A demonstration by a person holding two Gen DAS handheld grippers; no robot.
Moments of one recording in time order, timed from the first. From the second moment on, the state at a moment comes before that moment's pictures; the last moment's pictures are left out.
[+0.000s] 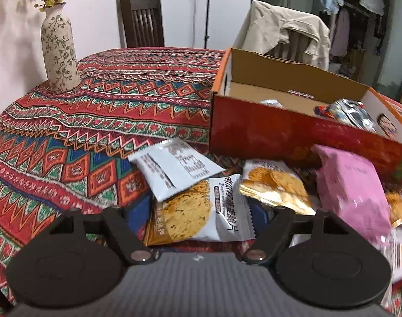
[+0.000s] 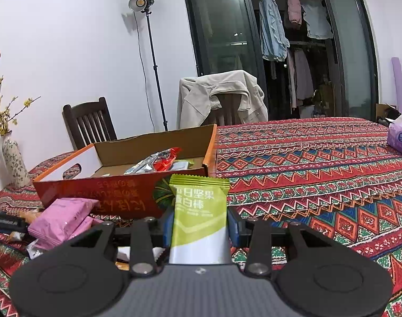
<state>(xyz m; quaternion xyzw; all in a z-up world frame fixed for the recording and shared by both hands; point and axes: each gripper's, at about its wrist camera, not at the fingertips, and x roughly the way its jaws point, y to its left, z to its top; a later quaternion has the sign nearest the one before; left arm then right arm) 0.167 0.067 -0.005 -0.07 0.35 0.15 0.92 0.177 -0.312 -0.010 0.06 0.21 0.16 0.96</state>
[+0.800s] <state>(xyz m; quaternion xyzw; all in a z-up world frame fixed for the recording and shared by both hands) 0.103 0.044 0.057 -0.05 0.23 0.10 0.97 0.155 -0.292 0.012 0.03 0.16 0.19 0.97</state>
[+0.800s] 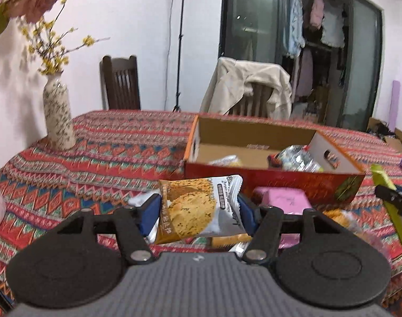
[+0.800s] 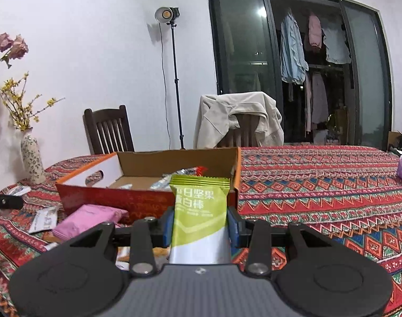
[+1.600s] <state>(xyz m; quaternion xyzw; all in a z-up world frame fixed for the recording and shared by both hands) 0.196 0.008 0.106 -0.07 0.18 0.03 0.98 0.211 -0.238 0.086 0.02 0.15 0.19 0.97</state>
